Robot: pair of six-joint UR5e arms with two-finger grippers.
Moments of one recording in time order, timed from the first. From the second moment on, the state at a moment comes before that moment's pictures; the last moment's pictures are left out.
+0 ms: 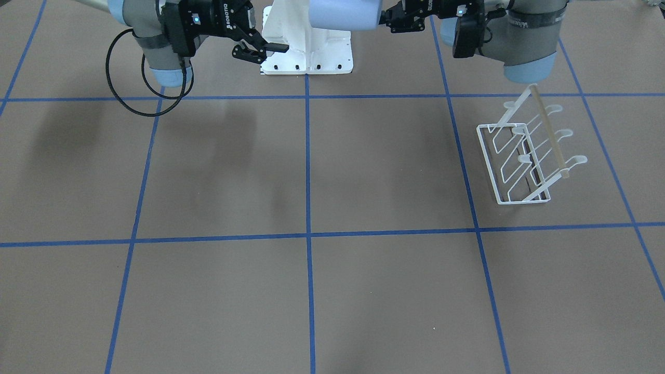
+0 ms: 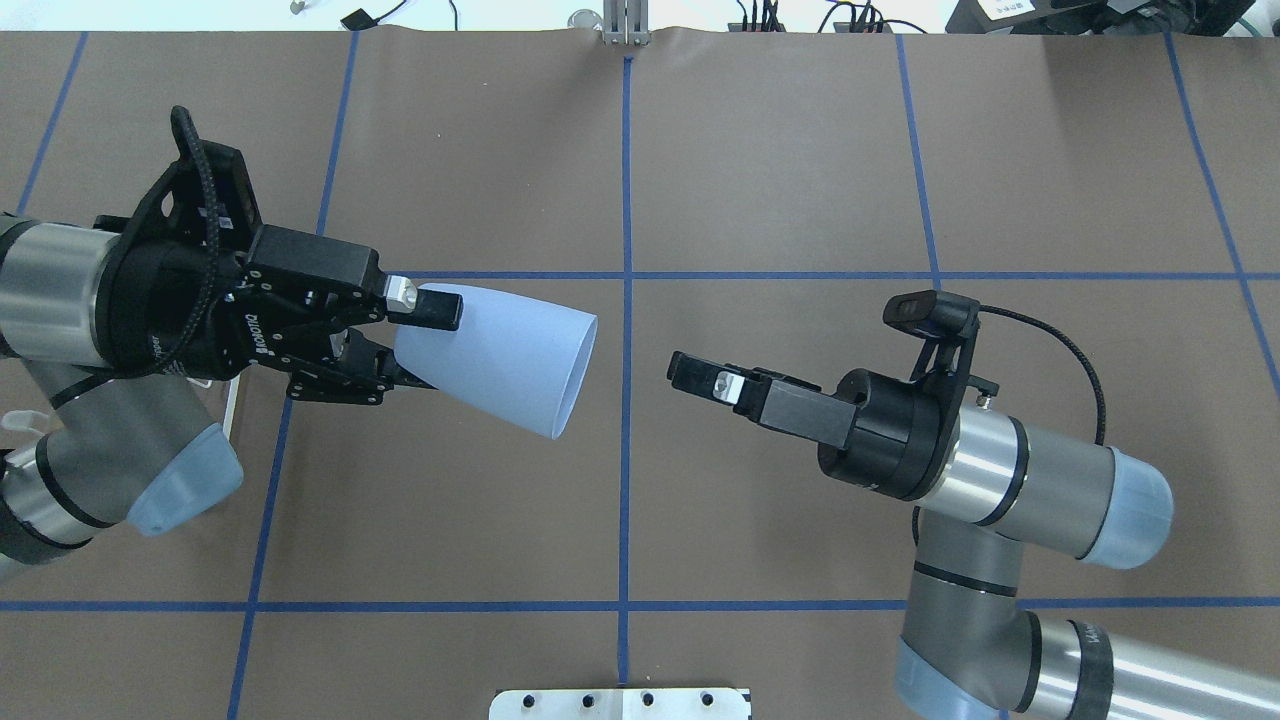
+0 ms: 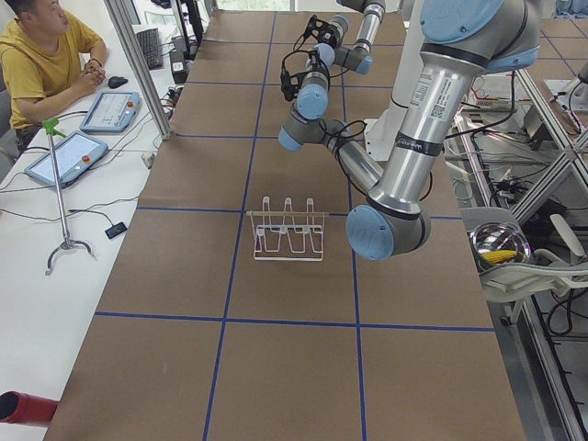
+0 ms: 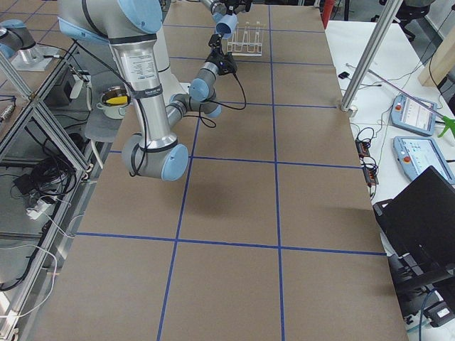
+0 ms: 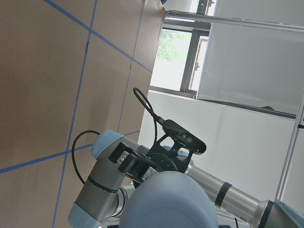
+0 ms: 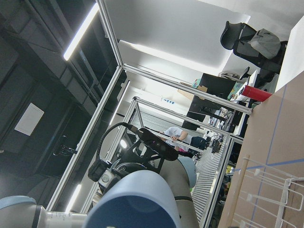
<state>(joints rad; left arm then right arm) -0.74 -1.94 -1.85 -3.21 -2.20 -2.20 0.37 -1.25 1.76 0.29 1.49 1.42</state>
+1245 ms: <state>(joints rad) -1.12 -1.91 -1.89 -2.59 -2.52 -1.67 0.99 -1.51 1.77 -0.60 2.04 1.13</state>
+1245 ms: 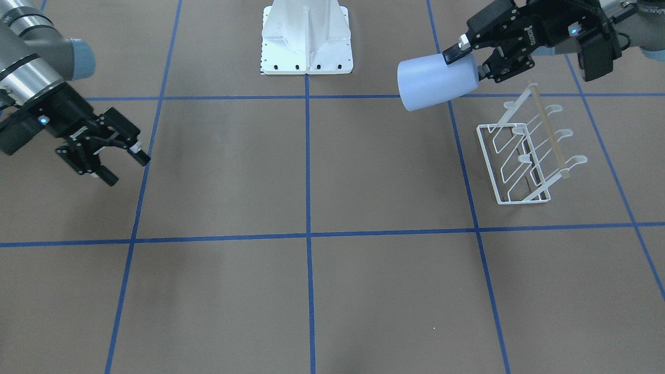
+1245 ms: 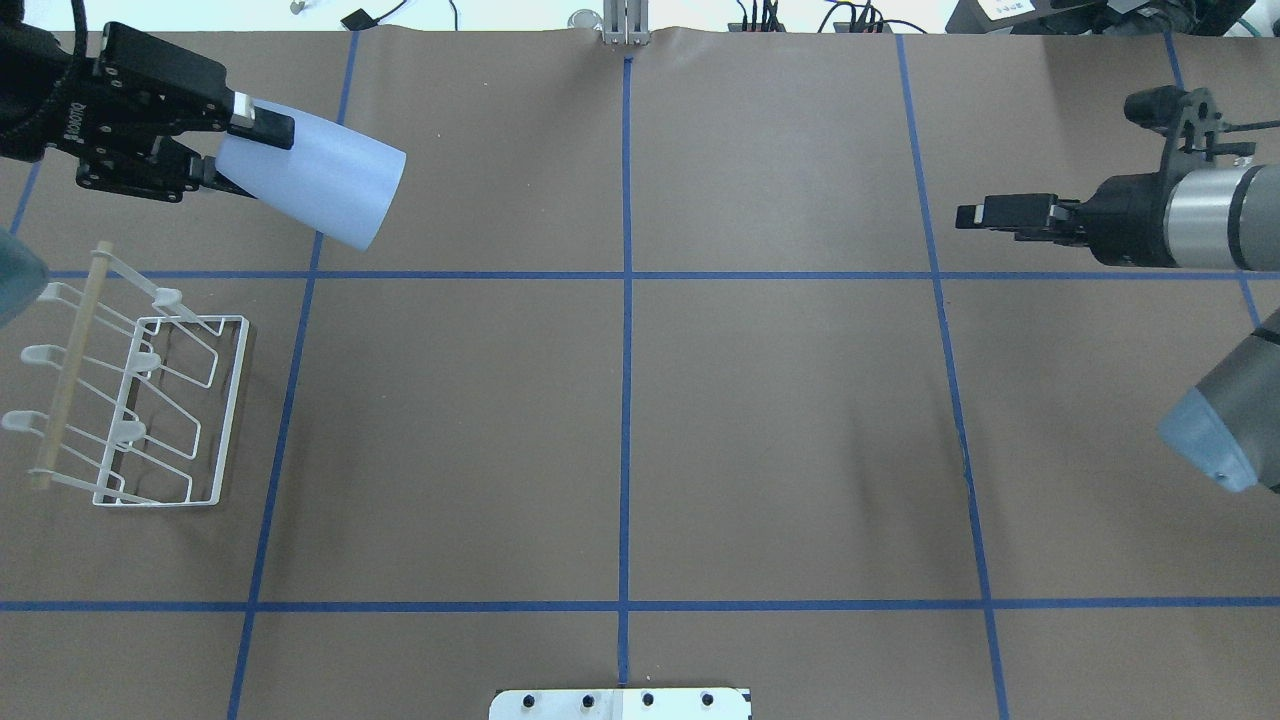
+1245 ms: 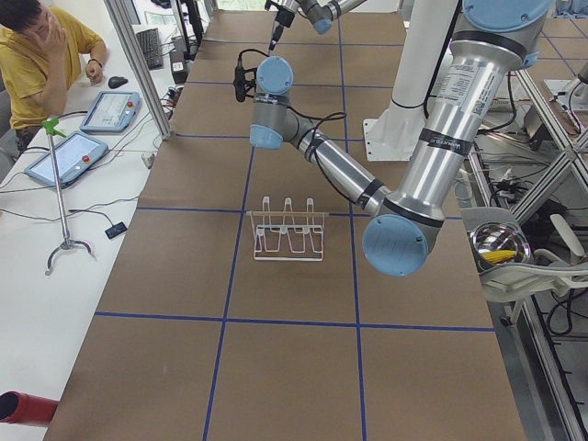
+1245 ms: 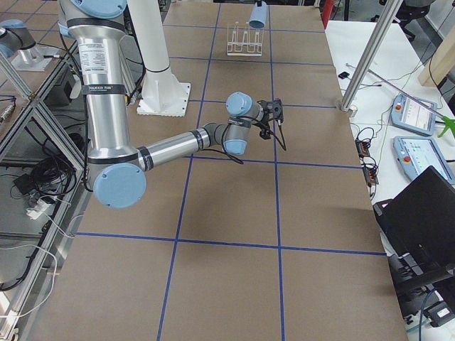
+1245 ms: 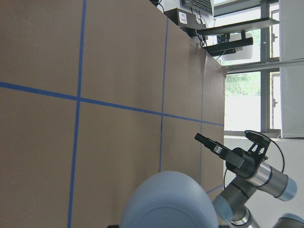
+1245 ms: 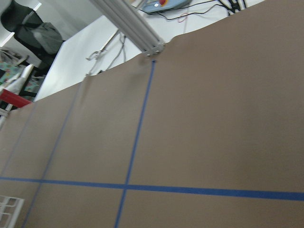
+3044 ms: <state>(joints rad) -1.05 -1.76 -2.23 -1.38 -2.09 -0.54 1.49 -1.65 1.78 -1.50 2.29 -0.07</state>
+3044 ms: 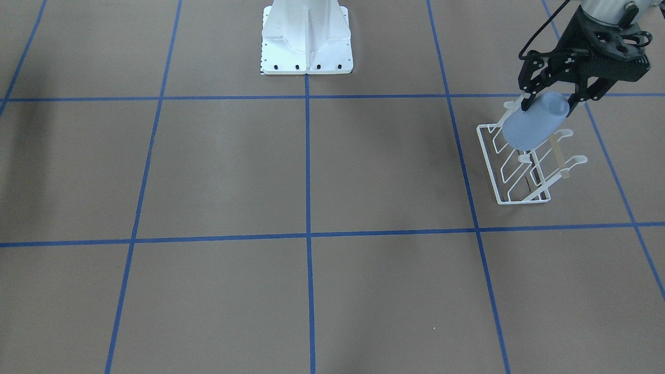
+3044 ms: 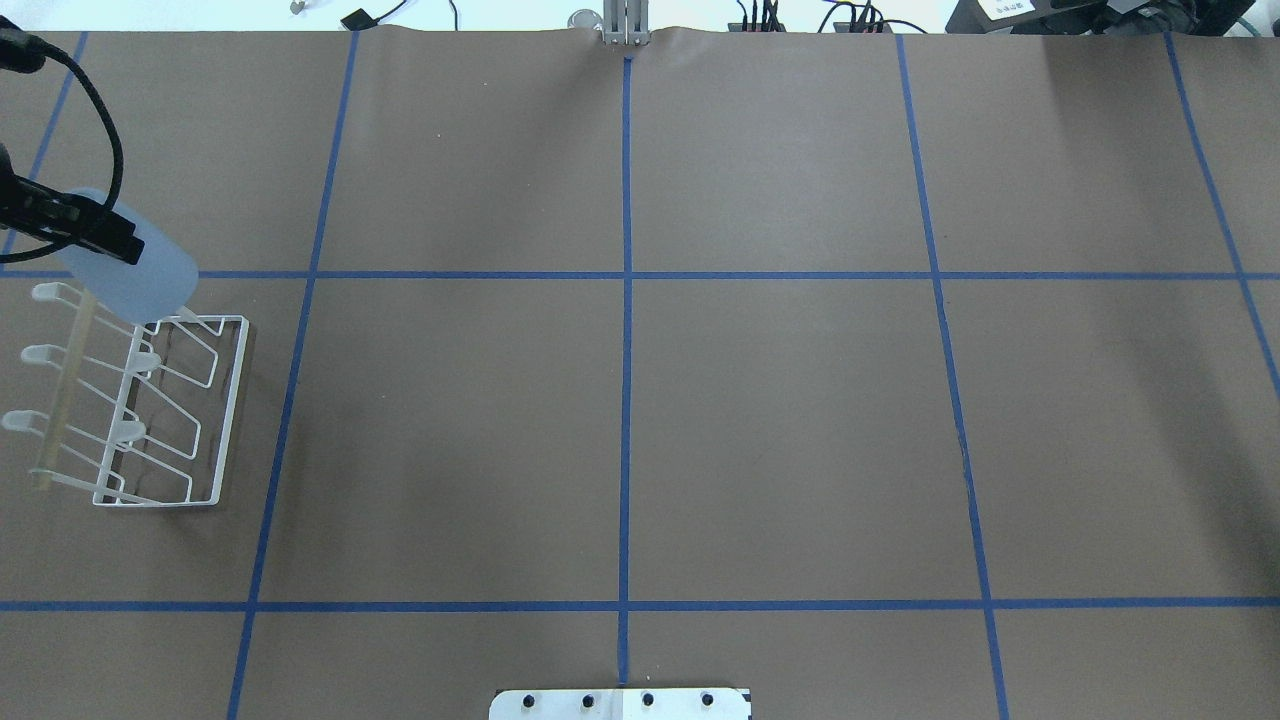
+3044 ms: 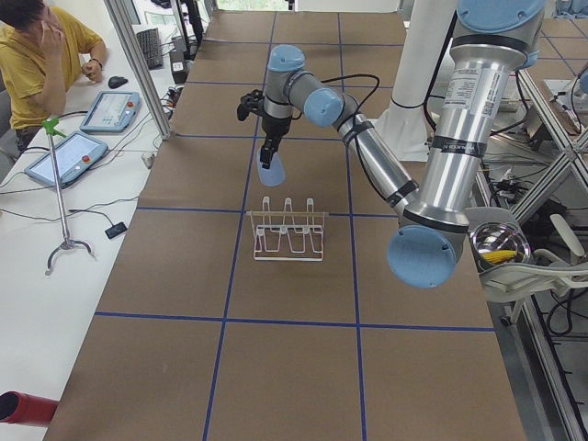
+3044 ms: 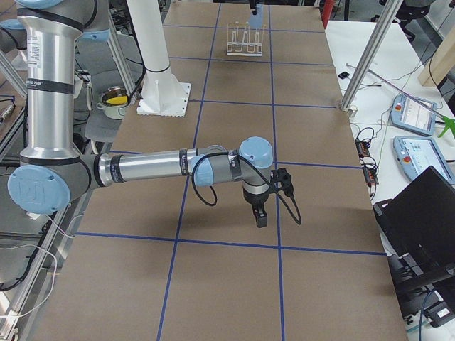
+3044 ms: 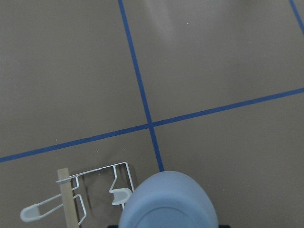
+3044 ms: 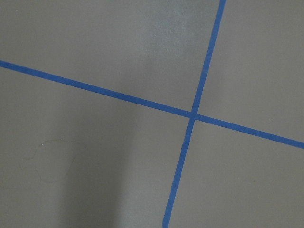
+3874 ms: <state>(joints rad) -1.05 -1.75 -2.12 -1.49 -2.07 -0.55 1.49 -1.66 1.78 -1.50 2.29 -0.07</state>
